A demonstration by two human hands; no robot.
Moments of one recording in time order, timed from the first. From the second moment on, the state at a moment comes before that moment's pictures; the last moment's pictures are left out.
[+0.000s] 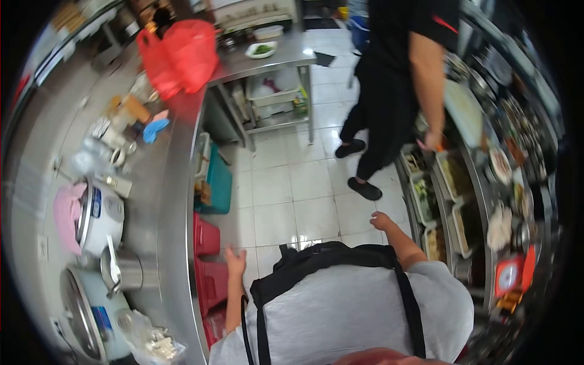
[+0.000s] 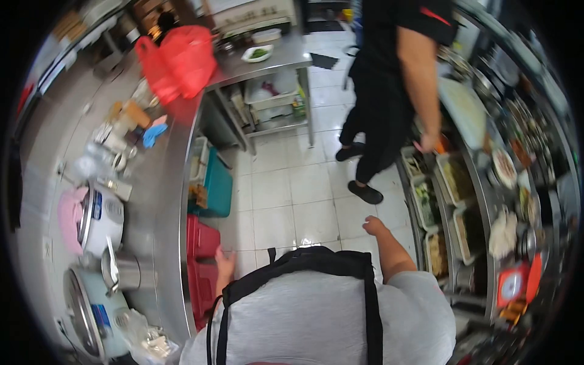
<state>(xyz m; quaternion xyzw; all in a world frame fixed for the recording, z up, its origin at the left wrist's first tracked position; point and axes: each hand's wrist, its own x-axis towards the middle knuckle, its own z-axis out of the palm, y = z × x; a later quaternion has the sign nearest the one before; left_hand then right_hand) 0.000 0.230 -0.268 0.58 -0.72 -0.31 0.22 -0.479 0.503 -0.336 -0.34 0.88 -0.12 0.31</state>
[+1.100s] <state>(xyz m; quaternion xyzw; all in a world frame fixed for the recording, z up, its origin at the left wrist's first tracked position) -0.100 -0.462 -0.170 0.80 -0.52 -0.05 0.29 -0.653 -0.064 -0.286 -0.47 0.77 -0.06 0.42</state>
